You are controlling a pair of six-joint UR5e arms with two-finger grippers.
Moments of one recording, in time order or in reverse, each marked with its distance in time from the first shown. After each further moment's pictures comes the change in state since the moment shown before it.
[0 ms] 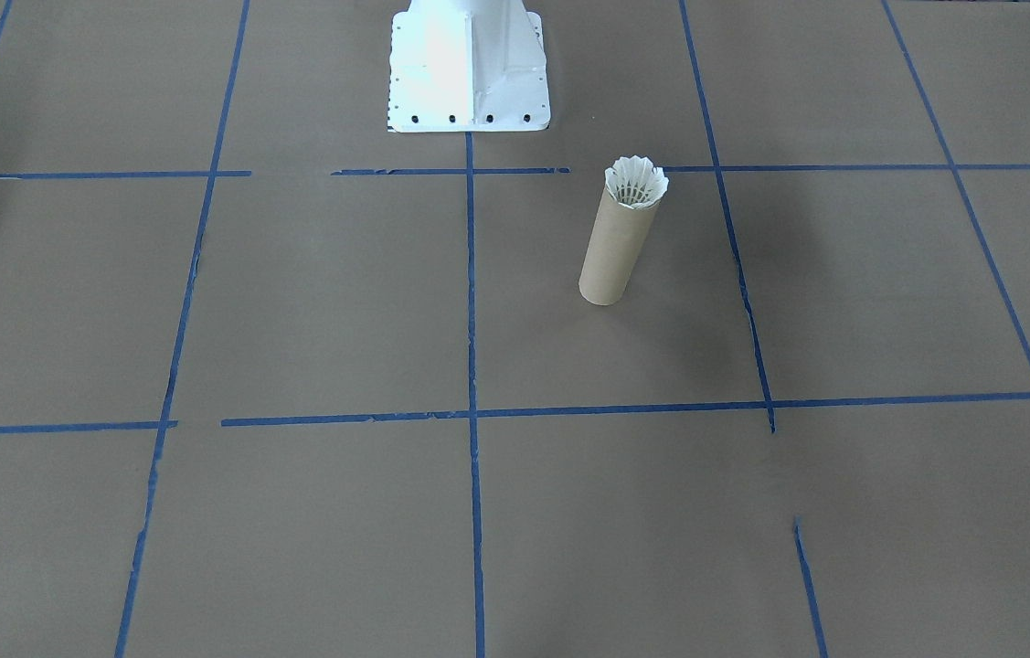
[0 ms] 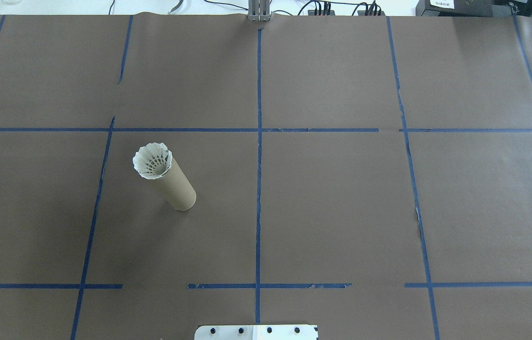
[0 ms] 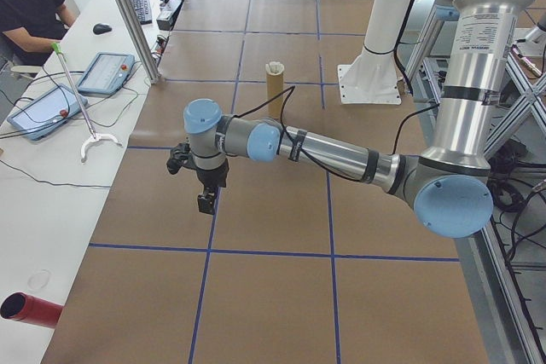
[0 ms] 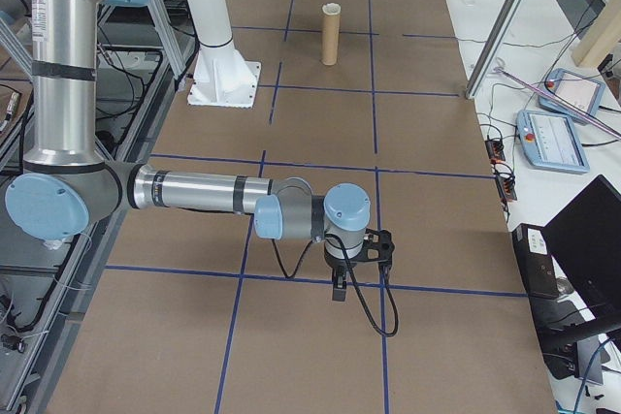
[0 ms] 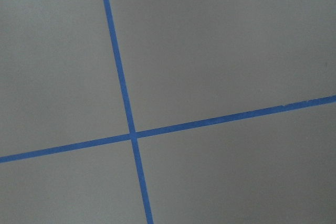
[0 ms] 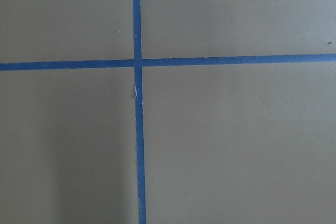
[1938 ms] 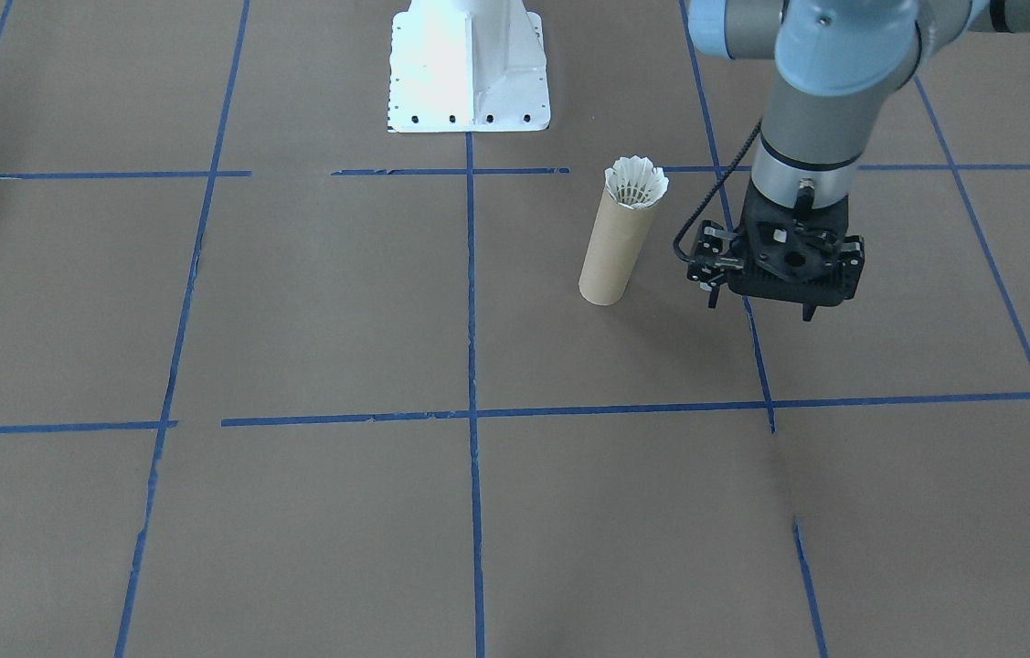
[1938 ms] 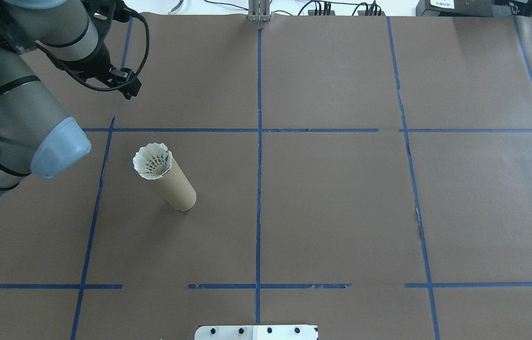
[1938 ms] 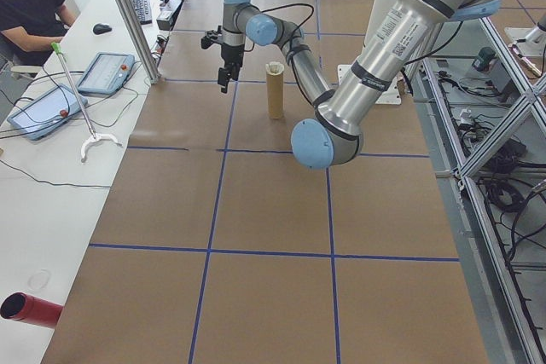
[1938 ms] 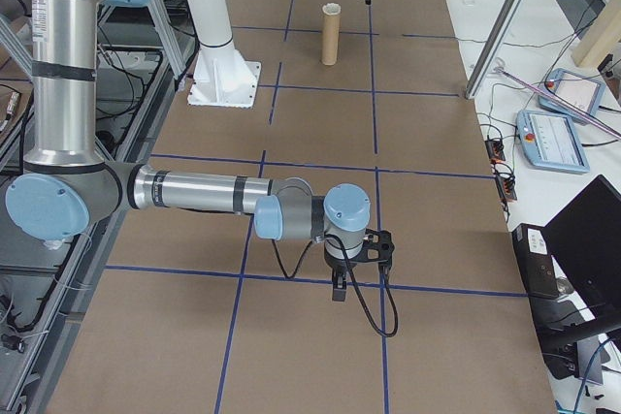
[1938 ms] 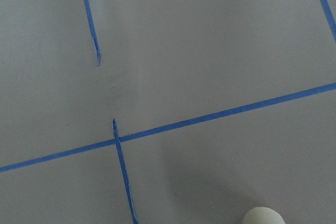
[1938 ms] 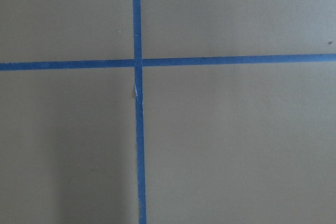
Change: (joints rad) left arm 0.531 -0.471 -0.153 0.180 0.304 -0.536; right arm 0.000 0.000 0.000 0.000 0.001 0.000
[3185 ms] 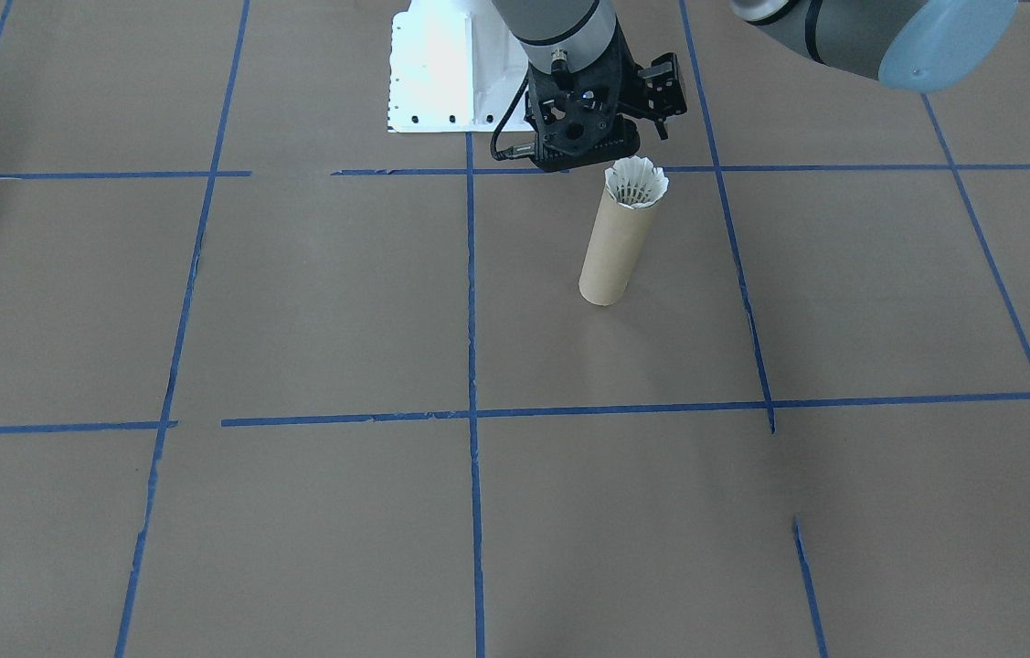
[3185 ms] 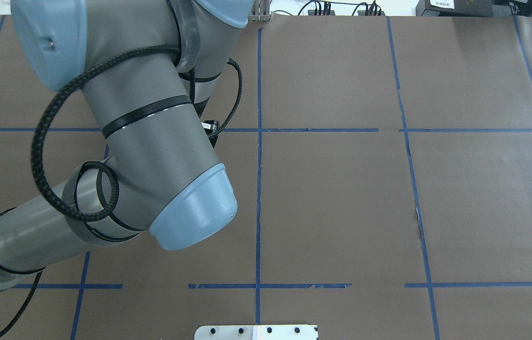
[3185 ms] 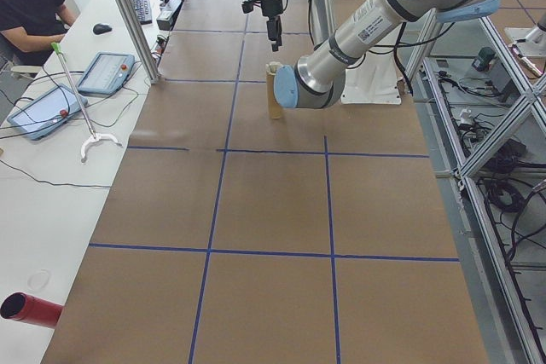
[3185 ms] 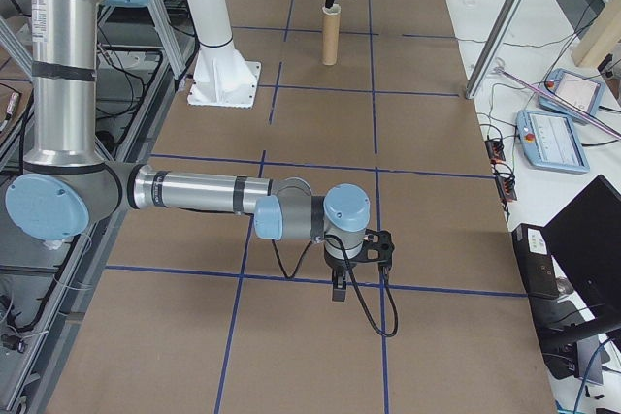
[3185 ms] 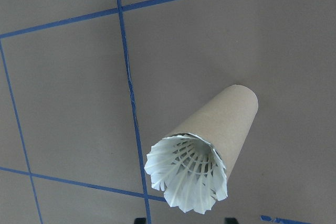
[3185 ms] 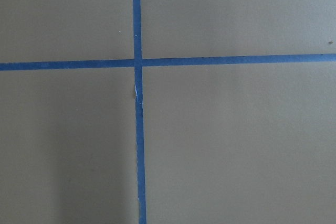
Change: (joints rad) left arm 0.264 -0.496 -0.008 0.863 0.039 -0.286; right arm 0.000 0.000 0.000 0.000 0.000 0.000
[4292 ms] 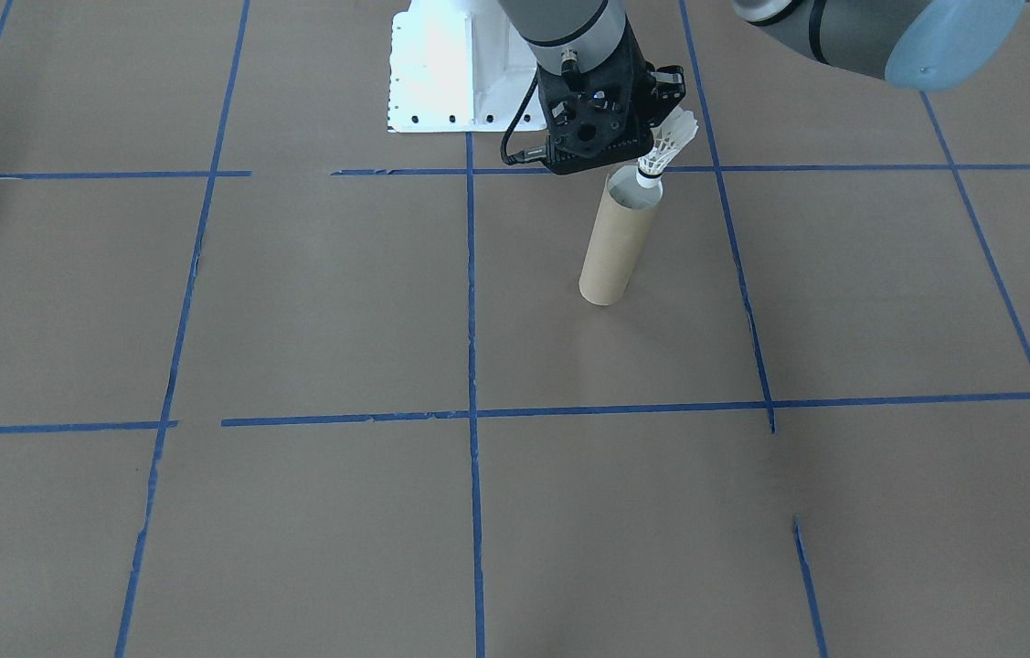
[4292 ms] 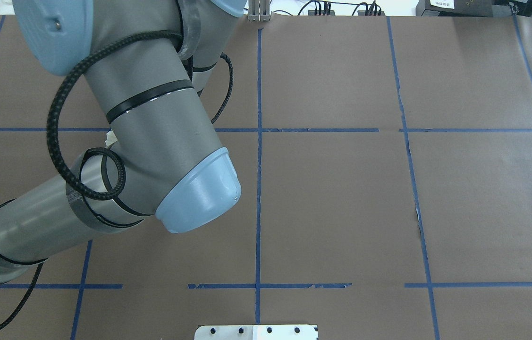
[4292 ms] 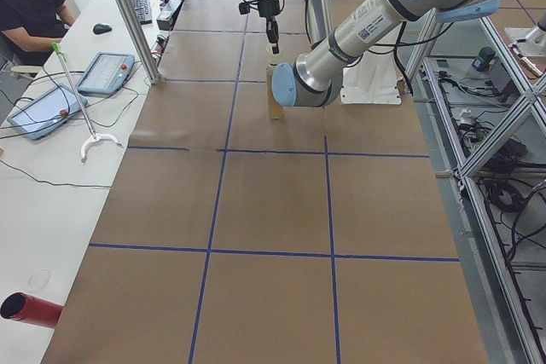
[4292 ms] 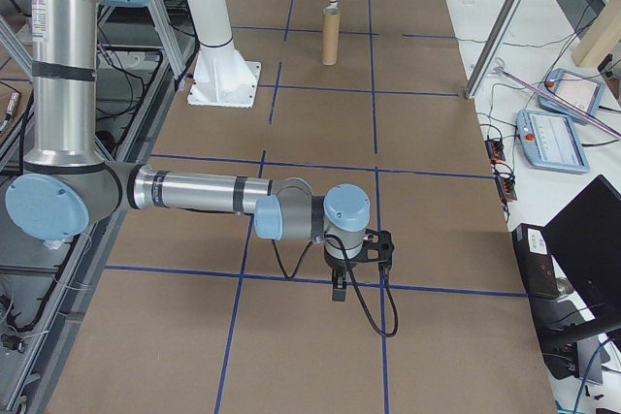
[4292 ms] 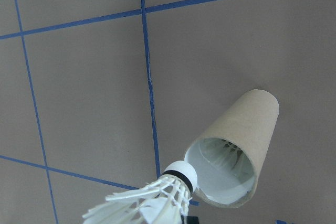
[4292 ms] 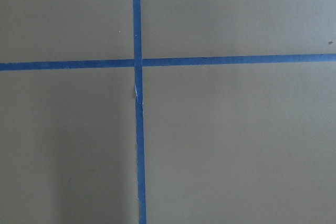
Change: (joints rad) left arm -0.012 -0.014 0.049 0.048 -0.003 0.002; right arm 0.000 0.000 0.000 0.000 0.000 0.000
